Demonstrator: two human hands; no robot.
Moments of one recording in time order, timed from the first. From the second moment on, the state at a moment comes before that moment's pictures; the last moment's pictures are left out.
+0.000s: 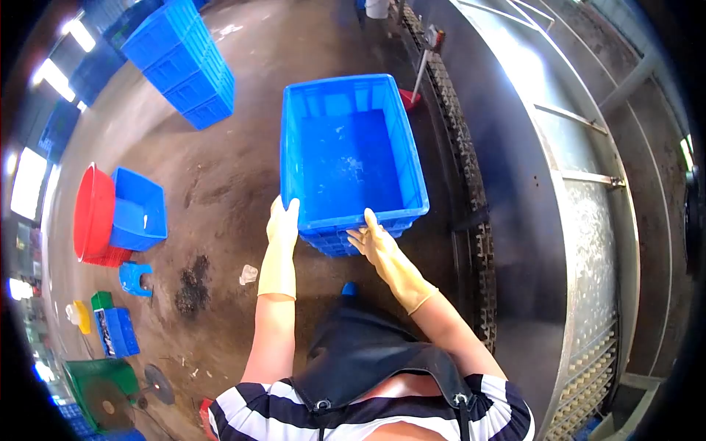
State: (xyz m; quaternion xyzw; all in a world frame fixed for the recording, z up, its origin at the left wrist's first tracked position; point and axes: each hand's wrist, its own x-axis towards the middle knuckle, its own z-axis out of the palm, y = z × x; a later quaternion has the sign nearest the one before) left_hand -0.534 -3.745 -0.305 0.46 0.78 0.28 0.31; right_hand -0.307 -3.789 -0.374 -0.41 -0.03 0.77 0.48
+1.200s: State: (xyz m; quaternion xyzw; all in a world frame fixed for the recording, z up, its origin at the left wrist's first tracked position) left_hand -0.488 -3.813 -0.513 0.83 0.44 0.21 -0.26; right_hand 0.119 -4.520 -0.197 -0.95 0.12 -0.22 0.21
